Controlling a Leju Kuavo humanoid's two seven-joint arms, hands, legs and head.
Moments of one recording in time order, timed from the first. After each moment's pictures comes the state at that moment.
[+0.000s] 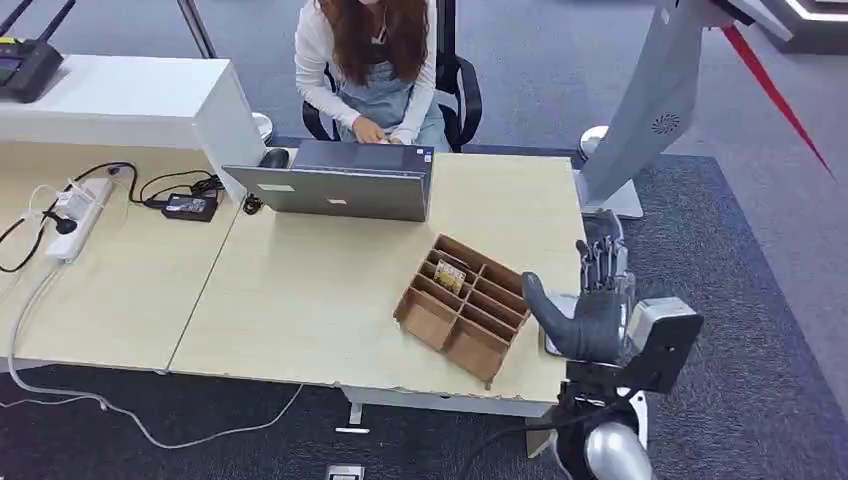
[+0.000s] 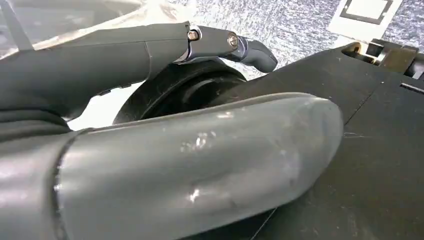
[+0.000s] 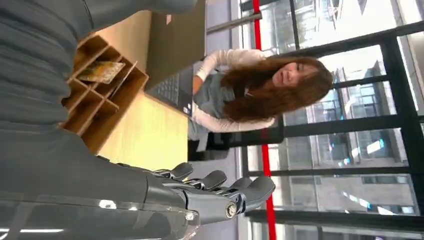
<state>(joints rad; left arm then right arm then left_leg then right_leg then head) -0.13 -0.10 -0.95 -0.23 -0.30 0.09 0.24 -0.18 -0.08 0.55 -1.68 -0.05 -0.56 -0.17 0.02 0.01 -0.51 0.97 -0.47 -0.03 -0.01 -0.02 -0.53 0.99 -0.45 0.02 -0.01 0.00</state>
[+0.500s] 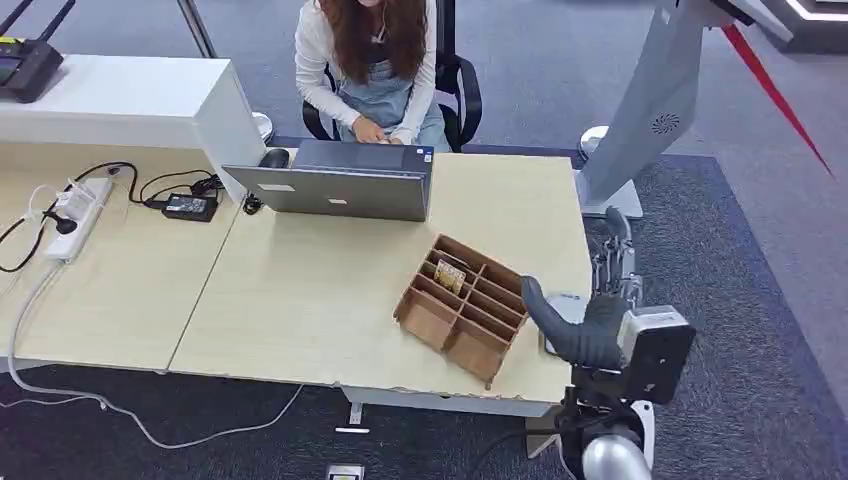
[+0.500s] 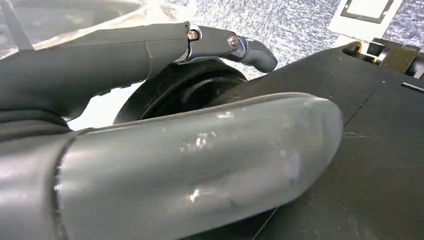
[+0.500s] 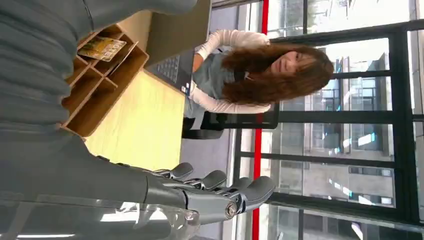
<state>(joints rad) -0.13 -0.10 -0.95 -0.23 -0.30 0.08 0.23 -0.16 -0.08 0.55 -1.72 0.11 -0.56 -0.11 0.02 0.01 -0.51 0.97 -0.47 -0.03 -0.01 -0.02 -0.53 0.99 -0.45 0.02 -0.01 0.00</state>
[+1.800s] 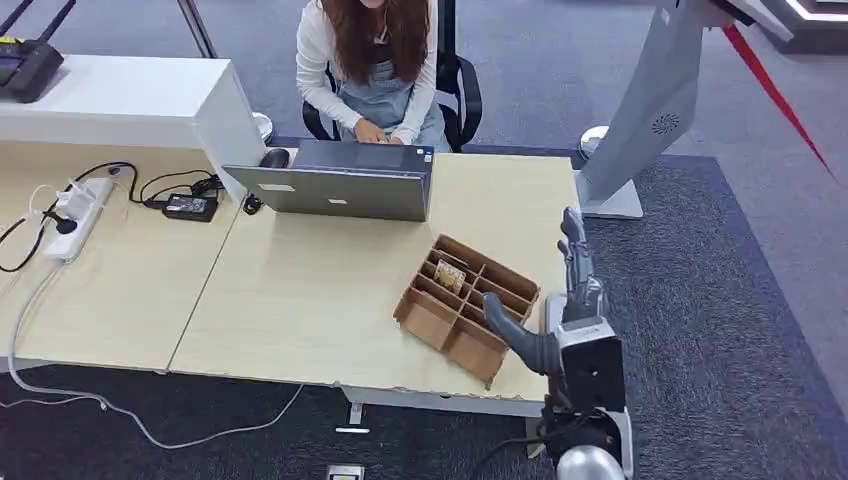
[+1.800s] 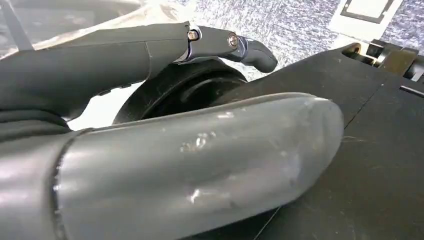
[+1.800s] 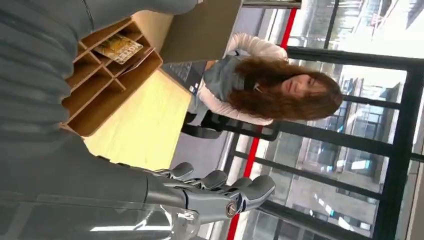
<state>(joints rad) -0.13 -0.10 -0.95 -0.23 -0.28 0.09 0.22 -0.18 -0.08 0.62 -1.69 0.35 -0.54 -0.03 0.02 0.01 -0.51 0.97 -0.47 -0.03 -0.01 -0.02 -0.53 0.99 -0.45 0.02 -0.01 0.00</state>
